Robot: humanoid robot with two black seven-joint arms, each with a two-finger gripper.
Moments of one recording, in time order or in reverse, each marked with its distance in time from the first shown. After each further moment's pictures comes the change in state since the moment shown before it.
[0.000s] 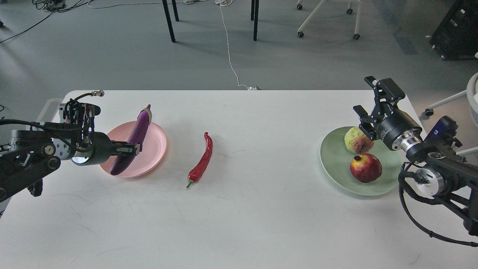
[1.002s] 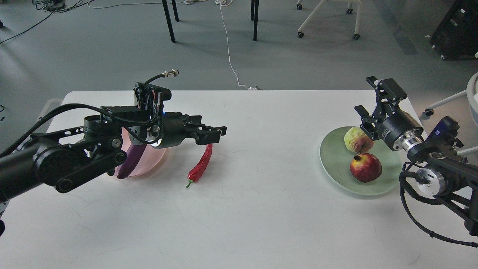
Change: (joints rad) left arm -0.115 -0.303 0.031 -0.066 0.159 0.162 -0.087; right arm -0.006 -0.003 0.009 0.001 -0.002 0.000 0.000
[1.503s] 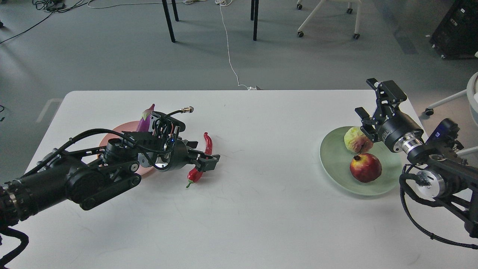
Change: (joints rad) left arm 0.073 -0.082 0.059 0.158 0.143 0.007 0.006; right arm -0.008 0.001 0.001 0.000 0.000 -0.002 0.000
